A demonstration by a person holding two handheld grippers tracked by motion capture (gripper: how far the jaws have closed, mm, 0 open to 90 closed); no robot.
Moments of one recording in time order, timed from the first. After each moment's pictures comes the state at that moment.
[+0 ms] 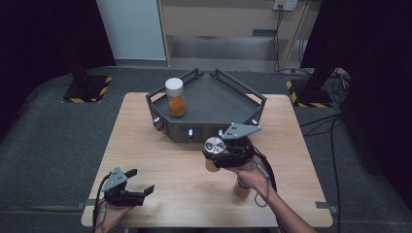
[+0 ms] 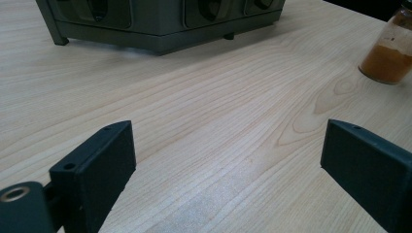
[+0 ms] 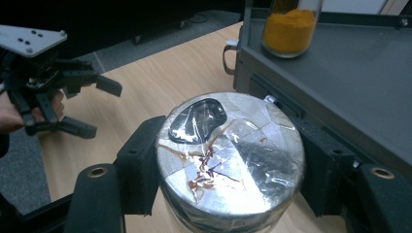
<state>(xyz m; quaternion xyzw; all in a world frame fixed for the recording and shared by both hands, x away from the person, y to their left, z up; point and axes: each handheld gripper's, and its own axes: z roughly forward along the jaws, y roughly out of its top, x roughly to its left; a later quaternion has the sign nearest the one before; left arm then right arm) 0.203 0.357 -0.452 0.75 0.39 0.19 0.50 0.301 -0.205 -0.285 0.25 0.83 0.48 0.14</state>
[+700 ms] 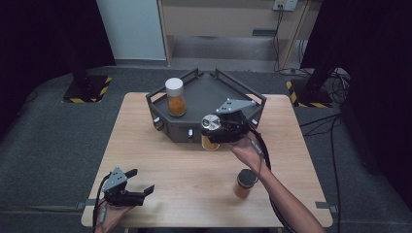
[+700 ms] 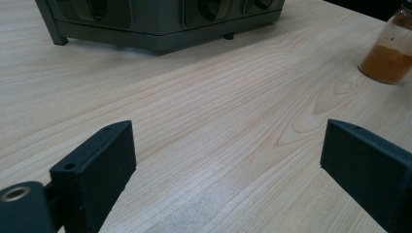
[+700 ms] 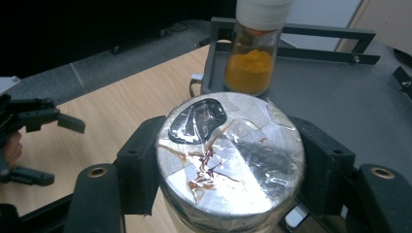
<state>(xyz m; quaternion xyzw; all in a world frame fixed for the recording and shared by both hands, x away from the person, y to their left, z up) 0.203 0.357 -0.452 0.75 0.39 0.19 0.50 0.337 -0.185 -0.252 0.27 0.82 0.47 0.17</state>
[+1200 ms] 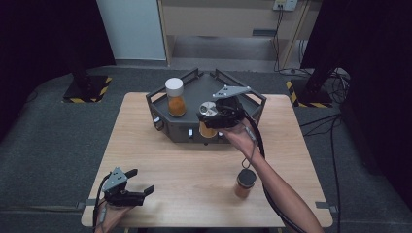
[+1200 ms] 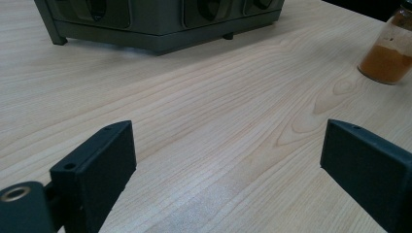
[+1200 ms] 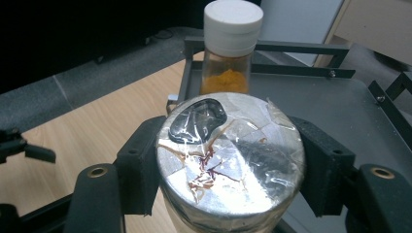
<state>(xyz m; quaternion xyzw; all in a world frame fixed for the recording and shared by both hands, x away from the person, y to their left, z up) 0.204 0.357 -0.452 0.75 0.39 0.18 0.50 0.363 -0.170 -0.244 0.29 0.81 0.47 0.19</state>
